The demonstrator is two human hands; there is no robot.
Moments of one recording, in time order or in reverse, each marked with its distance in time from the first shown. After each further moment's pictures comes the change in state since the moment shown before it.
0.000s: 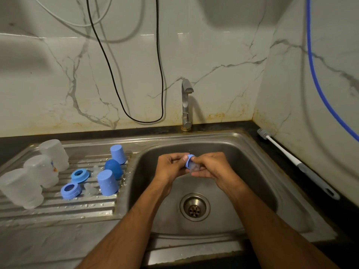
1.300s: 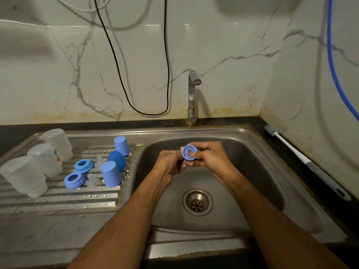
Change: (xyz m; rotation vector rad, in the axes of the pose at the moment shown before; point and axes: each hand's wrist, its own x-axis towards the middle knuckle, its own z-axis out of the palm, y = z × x) left_hand 0.016 0.006 -0.006 -0.116 0.126 -0.329; right_hand 0.003 0.003 0.013 -0.074 -0.160 -0.264
